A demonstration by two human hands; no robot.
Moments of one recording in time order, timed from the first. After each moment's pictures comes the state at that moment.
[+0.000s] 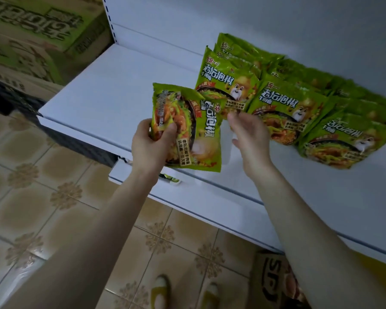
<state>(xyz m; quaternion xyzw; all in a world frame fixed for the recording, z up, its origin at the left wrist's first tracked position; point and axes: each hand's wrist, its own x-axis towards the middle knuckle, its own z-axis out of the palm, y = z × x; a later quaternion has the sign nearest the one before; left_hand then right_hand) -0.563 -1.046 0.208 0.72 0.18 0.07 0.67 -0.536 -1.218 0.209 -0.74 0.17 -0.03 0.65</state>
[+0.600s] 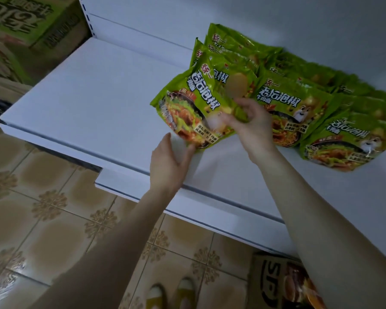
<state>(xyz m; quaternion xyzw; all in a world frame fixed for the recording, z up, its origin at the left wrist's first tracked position) -0.535 -1.083 0.134 0.88 0.09 0.01 0.46 -0.485 -1.239 0.193 -0.82 0.09 -0.09 0.56</state>
